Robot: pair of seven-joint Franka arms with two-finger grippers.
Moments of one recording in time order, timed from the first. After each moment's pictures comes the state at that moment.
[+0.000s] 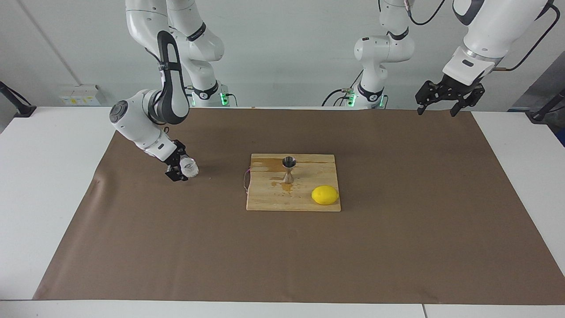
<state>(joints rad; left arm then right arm) -0.03 -0.09 -0.06 -1.64 -0.02 1.52 0.02 -0.21 0.09 0.11 -2.35 0.41 2.34 -2.05</state>
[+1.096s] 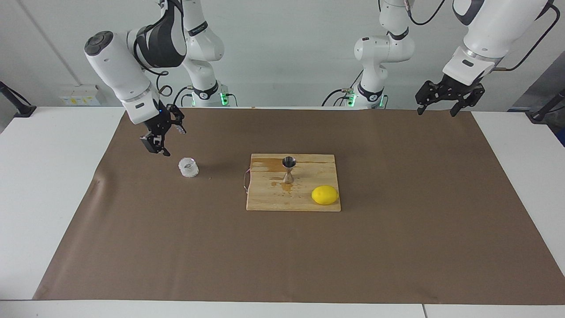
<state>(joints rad) -0.03 -0.09 -0.06 -1.64 -0.02 1.52 0.02 -0.19 -0.14 0.17 -2.02 0.23 1.96 -1.20</state>
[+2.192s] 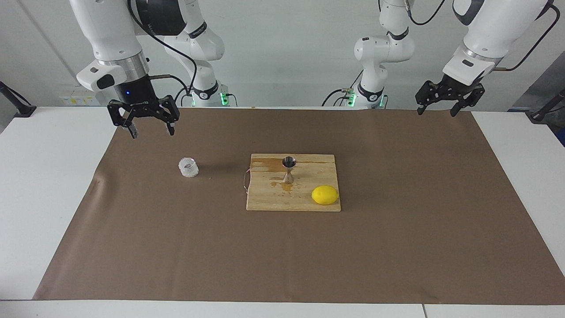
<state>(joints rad) -0.03 -0.09 -0.06 -1.64 -0.02 1.52 0.02 -0.12 -0.03 0.18 -1.65 0.01 1.79 0.09</state>
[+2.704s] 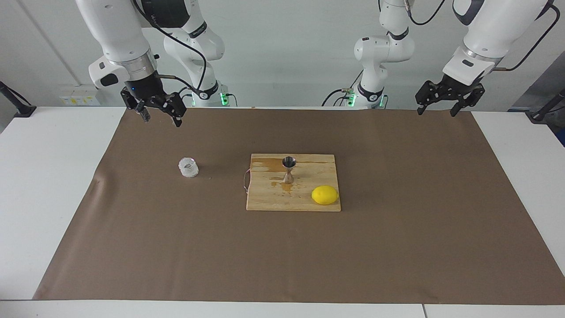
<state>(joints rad) -0.03 -0.09 -0.06 -1.64 -0.02 1.52 0.02 -0.11 -0.04 0.18 -1.63 0.01 1.59 0.29</state>
